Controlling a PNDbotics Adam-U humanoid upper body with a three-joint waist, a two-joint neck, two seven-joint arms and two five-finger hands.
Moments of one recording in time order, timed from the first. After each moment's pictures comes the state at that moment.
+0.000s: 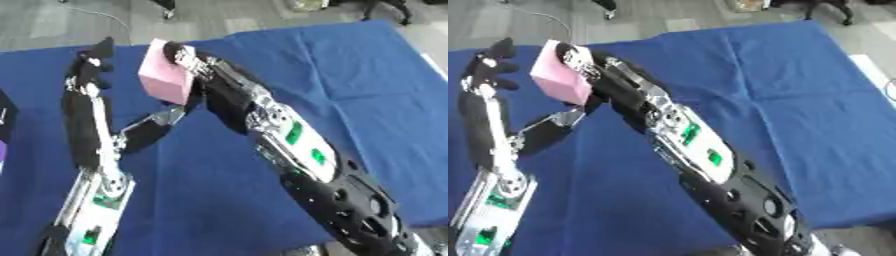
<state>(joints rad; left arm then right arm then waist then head) -0.44 0.02 -0.40 -1.68 -0.80 0.18 0.64 -0.57 -0.18 0.47 -1.79 -0.46 0.29 -0.10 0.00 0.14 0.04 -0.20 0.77</state>
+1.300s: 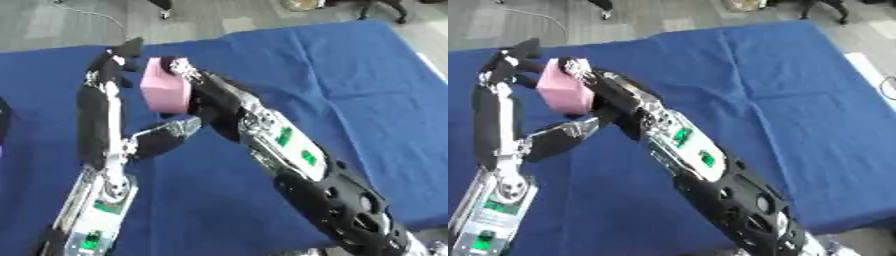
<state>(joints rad) -0.45 0.03 -0.45 -1.72 -0.83 0.14 0.51 -0.57 -0.17 0.48 -1.74 -0.53 0.35 -0.11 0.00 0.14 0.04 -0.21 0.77</state>
